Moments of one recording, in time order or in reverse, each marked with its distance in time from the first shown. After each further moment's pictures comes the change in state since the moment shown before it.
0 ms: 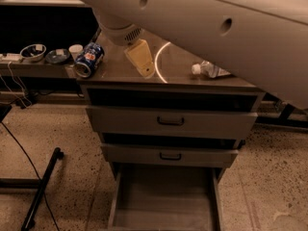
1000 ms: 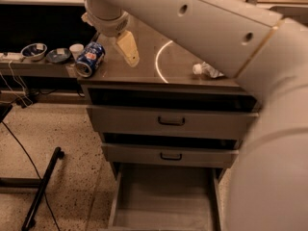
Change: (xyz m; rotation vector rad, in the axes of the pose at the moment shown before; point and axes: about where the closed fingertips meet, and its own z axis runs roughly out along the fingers) arm -0.015 -0.062 0.066 0.025 -0.158 -0.176
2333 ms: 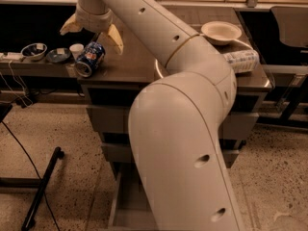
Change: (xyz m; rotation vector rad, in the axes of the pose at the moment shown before) arm -0.017 -0.075 0.086 0.037 -0.271 -0.523
